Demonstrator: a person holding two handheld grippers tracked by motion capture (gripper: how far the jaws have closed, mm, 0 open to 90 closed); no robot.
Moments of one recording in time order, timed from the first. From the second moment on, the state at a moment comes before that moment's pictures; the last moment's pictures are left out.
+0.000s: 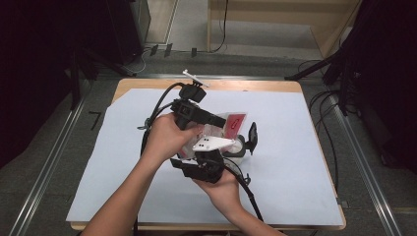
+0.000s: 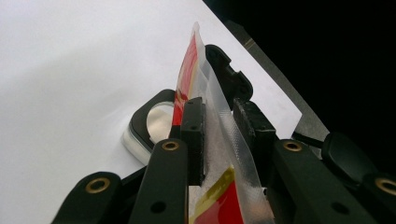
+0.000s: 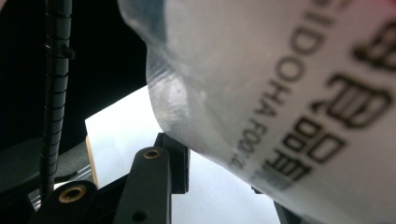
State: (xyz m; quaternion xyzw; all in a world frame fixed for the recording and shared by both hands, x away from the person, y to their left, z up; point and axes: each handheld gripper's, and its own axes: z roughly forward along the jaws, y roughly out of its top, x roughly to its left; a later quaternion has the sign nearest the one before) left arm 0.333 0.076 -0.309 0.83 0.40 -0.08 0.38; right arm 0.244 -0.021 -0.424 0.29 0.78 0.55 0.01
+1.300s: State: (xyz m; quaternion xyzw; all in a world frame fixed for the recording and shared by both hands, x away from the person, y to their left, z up) left arm 0.337 0.078 -0.302 0.83 0.40 -0.09 0.39; right arm 0.247 -0.021 -0.415 0.29 0.78 0.56 0.01
